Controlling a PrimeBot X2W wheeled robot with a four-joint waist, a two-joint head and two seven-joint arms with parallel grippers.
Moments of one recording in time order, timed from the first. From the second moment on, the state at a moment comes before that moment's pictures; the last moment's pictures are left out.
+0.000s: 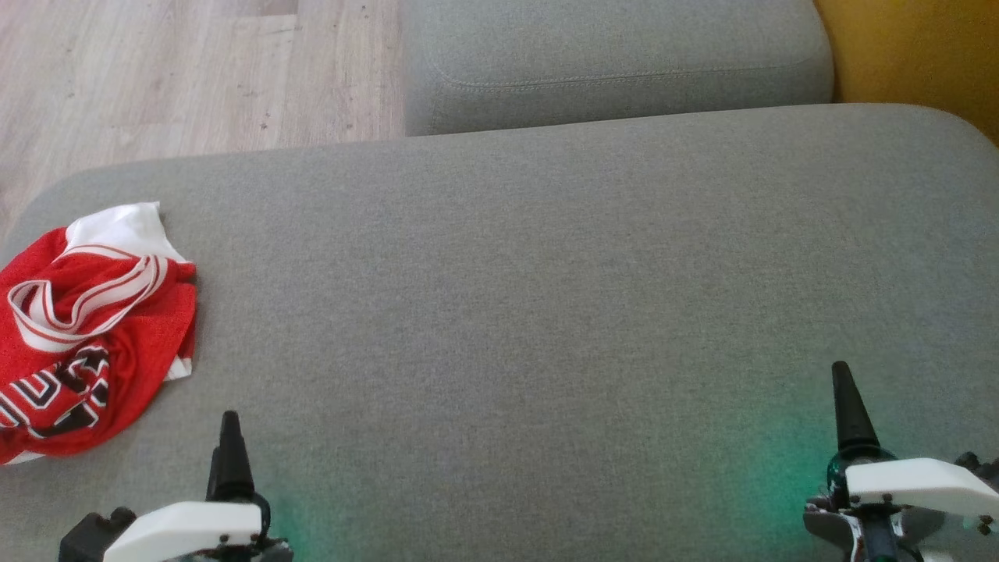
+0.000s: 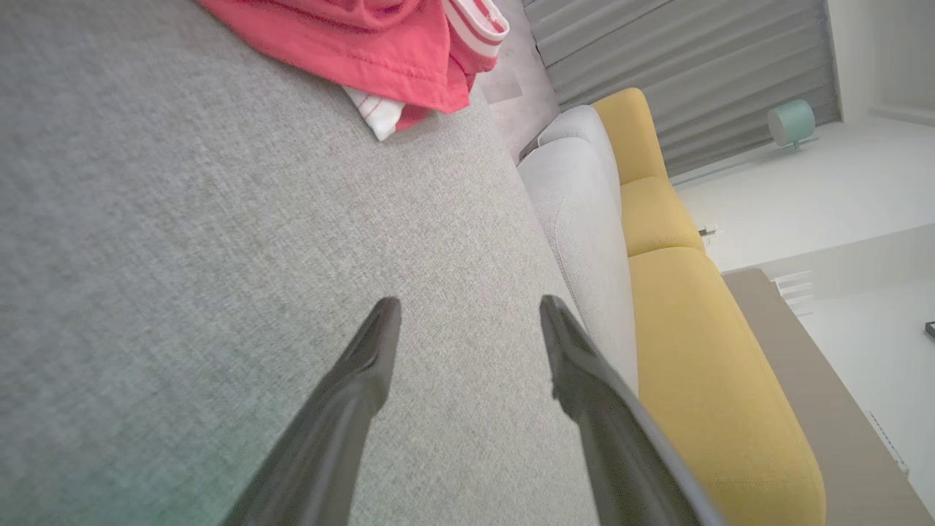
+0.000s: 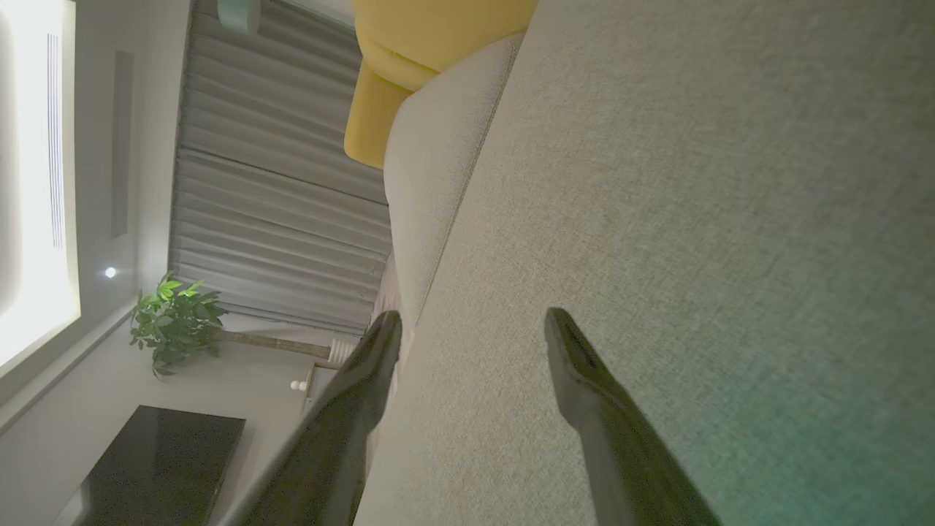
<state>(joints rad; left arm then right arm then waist) 0.02 0.04 -0.01 0.31 -1.22 -0.06 0.02 0.01 -0.04 -0.06 0.33 1.23 0.13 0.02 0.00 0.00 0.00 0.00</state>
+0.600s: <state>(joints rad) 0.02 0.05 -0.05 0.30 -1.00 -0.03 -0.03 0.01 -0.04 -0.03 0.33 1.00 0.13 -0.02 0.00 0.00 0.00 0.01</state>
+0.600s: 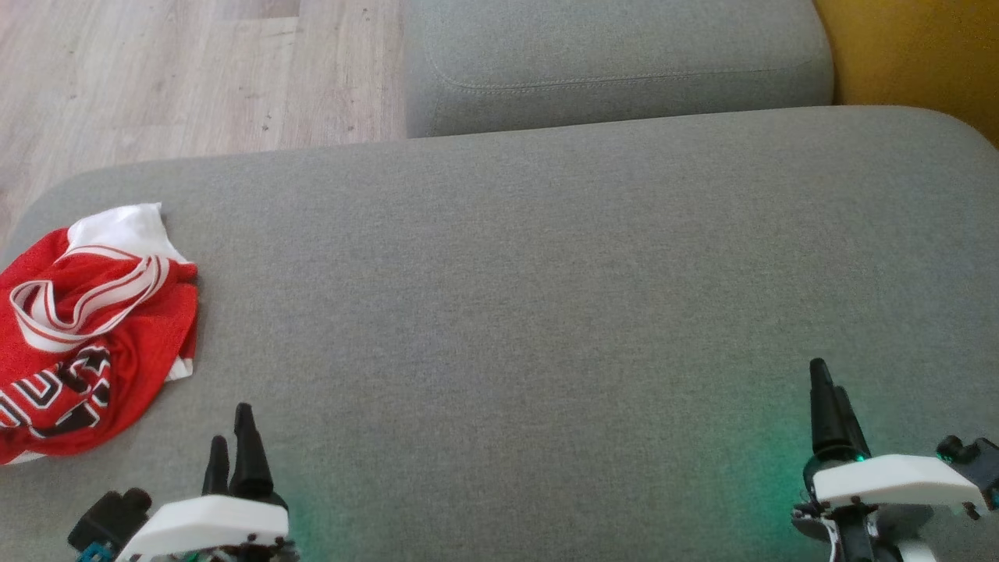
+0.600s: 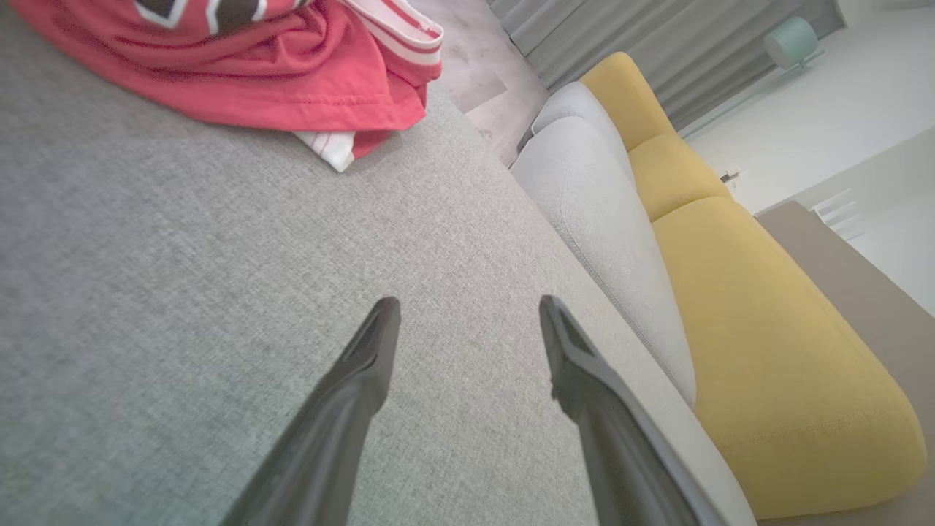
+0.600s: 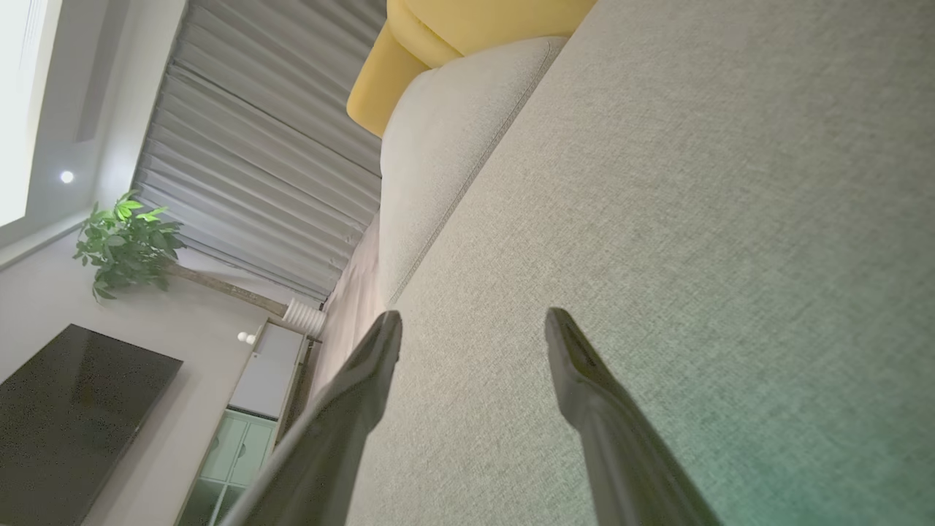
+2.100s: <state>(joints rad) 0.02 0.08 -0.13 0.28 -0.47 0.04 -0.16 0.00 -0.04 0.06 0.30 0.47 0.13 -0.12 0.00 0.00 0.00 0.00</state>
